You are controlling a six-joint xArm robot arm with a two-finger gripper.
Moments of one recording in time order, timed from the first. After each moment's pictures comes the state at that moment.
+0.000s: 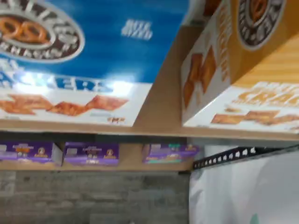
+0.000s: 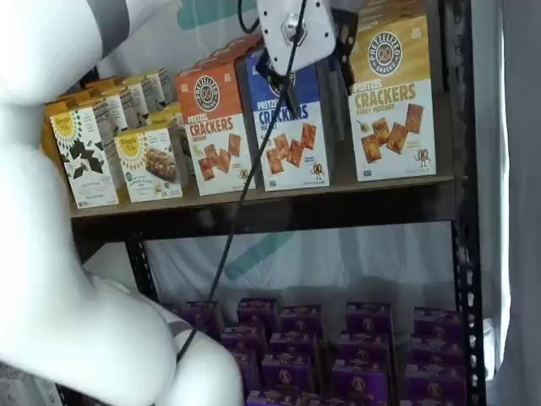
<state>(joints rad) -0.49 -0.67 -1.21 -0.03 1.57 -0.46</state>
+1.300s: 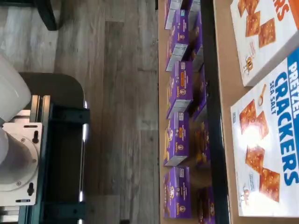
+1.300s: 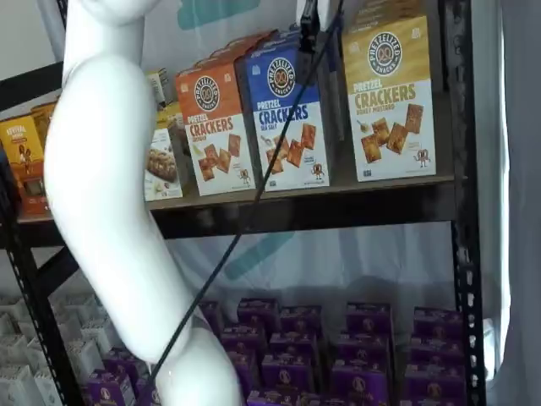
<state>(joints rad) -0.78 -0.26 -1.72 0.40 2.10 -2.15</state>
